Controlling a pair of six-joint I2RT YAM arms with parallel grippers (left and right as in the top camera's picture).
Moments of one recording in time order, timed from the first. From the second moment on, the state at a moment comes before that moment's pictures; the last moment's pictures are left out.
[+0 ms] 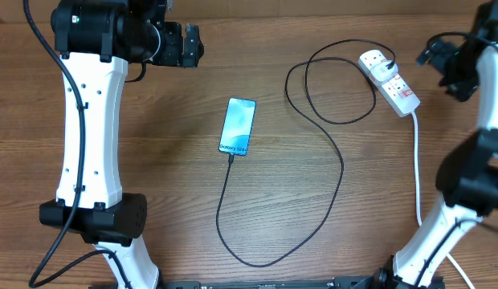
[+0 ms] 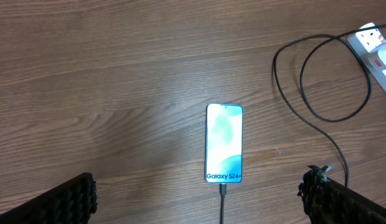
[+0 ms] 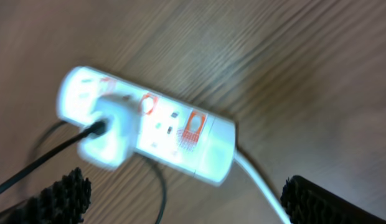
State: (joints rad) left arm -0.13 1.97 2.45 -1.50 0.15 -0.07; right arm -0.35 2.19 2.13 -1.19 -0.11 0.44
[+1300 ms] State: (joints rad) left arm -0.13 1.97 2.45 -1.50 0.15 -0.07; right arm -0.19 0.87 1.74 -1.64 -0.11 0.46
